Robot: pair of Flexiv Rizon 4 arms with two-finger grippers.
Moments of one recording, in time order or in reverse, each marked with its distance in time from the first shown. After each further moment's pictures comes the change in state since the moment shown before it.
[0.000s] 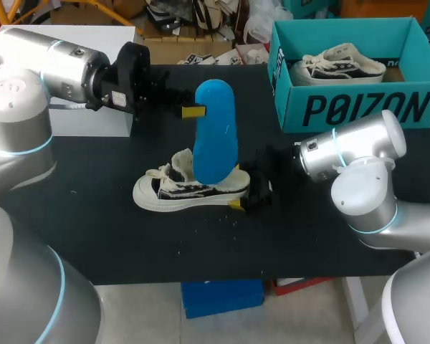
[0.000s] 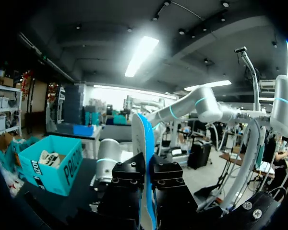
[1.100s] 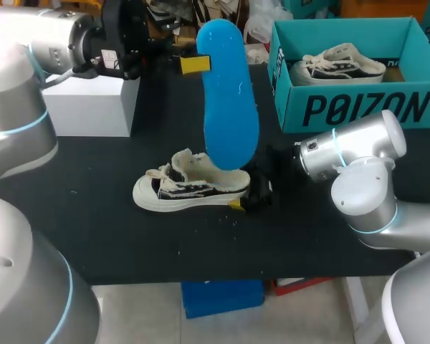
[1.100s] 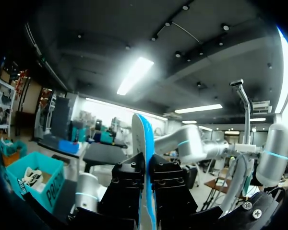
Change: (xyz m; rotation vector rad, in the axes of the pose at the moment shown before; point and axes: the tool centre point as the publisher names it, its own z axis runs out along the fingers) left arm 0.055 -0.123 0.024 0.174 0.097 -0.070; right arm 0.000 0.000 0.000 0.000 0.000 0.000
